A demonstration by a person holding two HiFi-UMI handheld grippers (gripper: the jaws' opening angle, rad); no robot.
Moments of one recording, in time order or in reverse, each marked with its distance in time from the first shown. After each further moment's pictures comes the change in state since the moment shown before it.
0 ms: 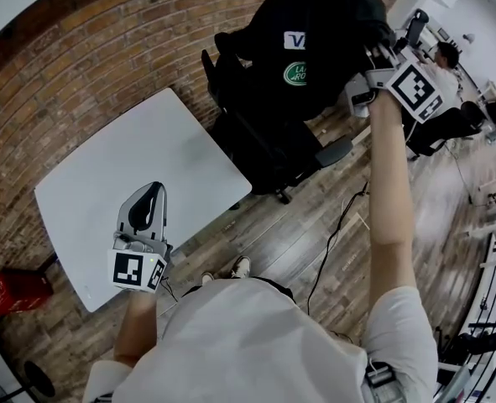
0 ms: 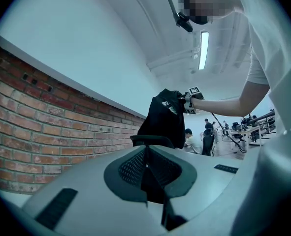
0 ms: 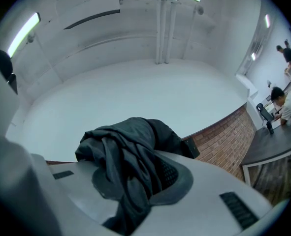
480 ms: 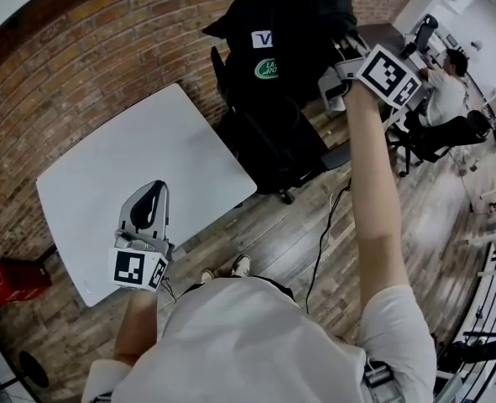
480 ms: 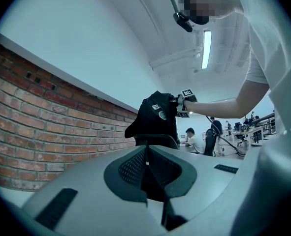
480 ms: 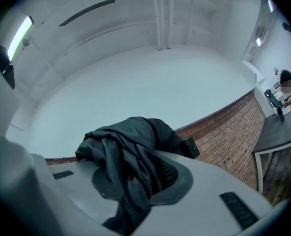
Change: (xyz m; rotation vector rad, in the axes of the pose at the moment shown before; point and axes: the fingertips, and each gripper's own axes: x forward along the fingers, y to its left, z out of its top) left arm -0.001 0.010 -0.007 -0.014 0.012 0.025; right arm 0.063 0.032 -0.065 0.011 0.101 0.106
